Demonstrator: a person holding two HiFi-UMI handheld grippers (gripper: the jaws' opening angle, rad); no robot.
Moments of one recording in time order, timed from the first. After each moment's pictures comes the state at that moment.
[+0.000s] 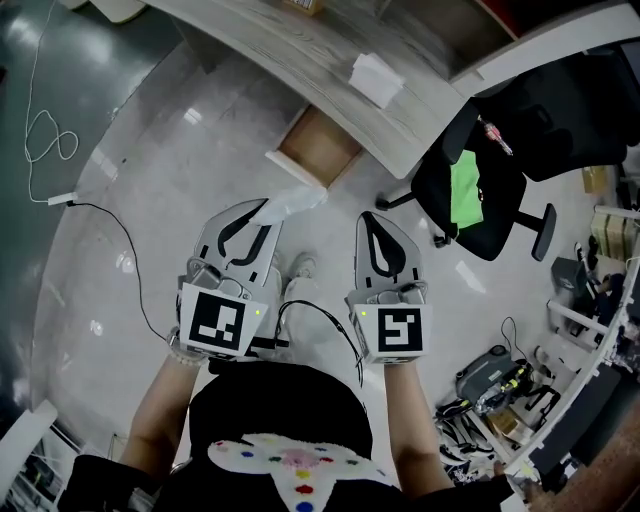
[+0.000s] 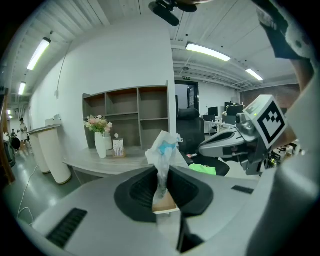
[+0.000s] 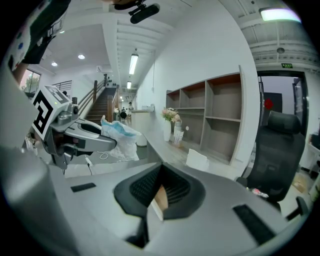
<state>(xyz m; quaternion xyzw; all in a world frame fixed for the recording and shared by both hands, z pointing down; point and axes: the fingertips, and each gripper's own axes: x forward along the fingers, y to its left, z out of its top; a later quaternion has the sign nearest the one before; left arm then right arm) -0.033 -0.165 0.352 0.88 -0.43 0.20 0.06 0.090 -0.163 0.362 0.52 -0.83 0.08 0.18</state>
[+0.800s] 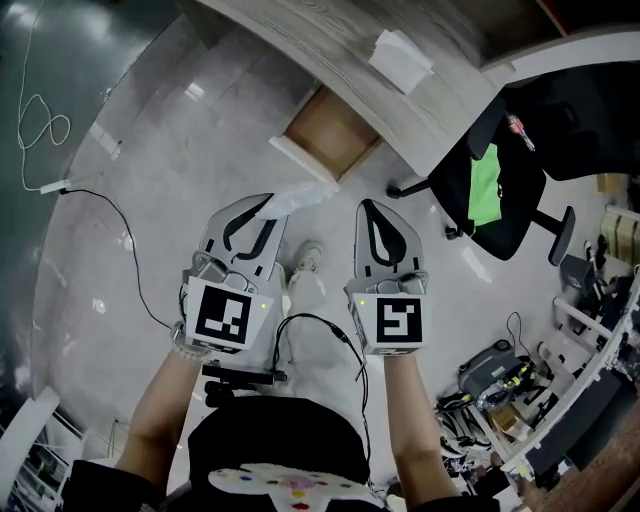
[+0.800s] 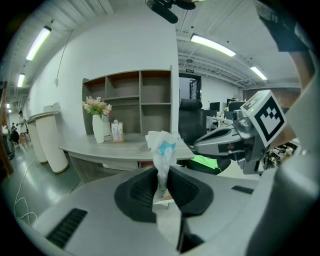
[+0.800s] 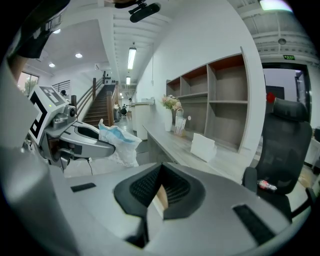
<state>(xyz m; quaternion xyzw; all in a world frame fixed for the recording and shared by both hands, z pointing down) -0.038 -0.180 0.432 0.87 -0.43 0.22 0.09 0.072 -0.188 0.433 0.51 -0.83 0.11 0.19</state>
